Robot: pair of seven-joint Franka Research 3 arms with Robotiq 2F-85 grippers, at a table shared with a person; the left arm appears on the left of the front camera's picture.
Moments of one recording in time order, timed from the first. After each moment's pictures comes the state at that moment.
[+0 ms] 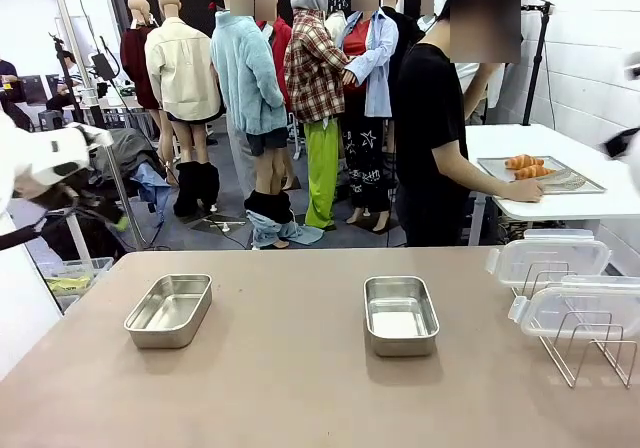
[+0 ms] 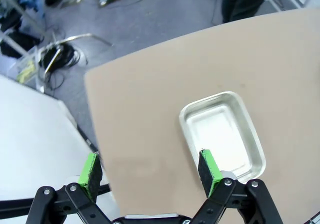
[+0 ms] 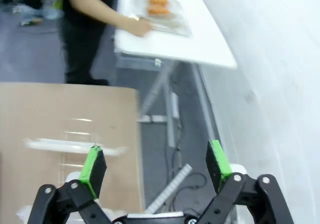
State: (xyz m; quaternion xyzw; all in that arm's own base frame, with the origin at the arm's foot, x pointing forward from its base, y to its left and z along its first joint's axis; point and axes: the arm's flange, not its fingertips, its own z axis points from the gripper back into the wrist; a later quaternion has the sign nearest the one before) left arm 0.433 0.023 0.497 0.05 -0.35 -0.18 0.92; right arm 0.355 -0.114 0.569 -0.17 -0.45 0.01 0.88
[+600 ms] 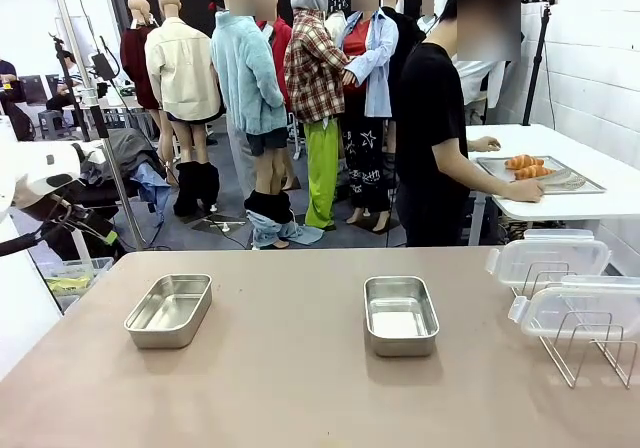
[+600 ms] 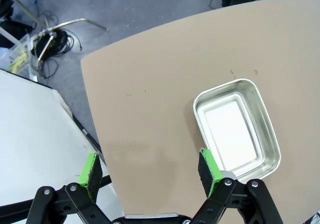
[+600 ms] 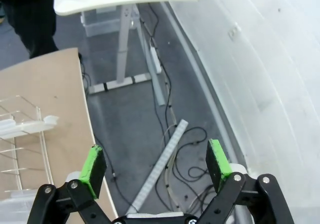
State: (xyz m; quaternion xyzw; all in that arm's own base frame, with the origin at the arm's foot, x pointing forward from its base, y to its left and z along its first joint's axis) left arm 0.459 0.043 0.472 0.04 -0.31 -0.19 0.93; right arm 0.340 -0.218 0.508 -0.16 -0.38 -0.10 0.90
